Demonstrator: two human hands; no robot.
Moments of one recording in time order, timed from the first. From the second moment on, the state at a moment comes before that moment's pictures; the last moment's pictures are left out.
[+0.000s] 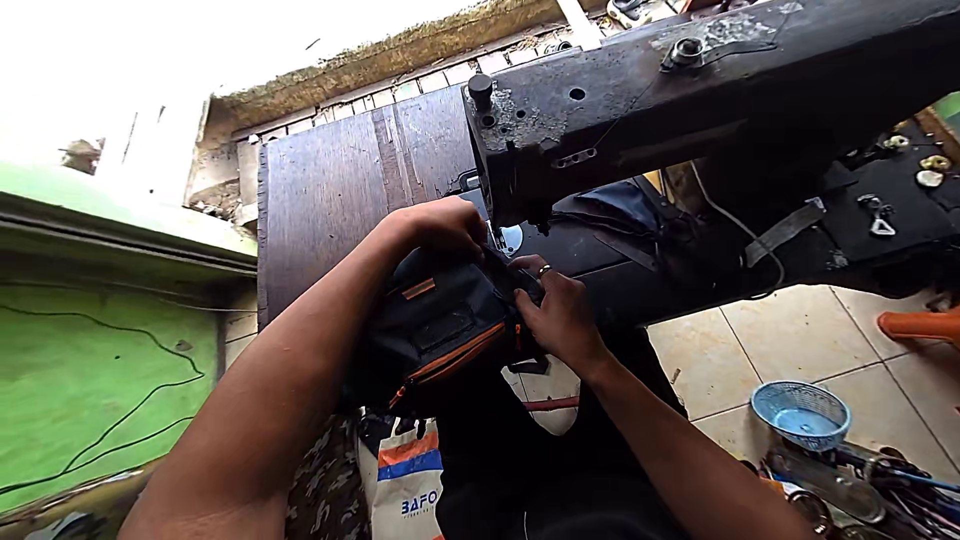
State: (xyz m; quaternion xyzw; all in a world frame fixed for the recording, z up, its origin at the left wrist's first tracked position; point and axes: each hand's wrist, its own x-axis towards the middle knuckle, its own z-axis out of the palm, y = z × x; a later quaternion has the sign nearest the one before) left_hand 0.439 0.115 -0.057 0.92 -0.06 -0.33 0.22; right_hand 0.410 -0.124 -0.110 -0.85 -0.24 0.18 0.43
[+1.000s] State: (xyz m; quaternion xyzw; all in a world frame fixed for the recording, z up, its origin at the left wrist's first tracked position) left_hand 0.447 0.095 -0.049 0.90 0.04 -0.35 0.27; right_hand 0.422 -0.115 -0.078 -0.87 -0.44 0.23 0.03
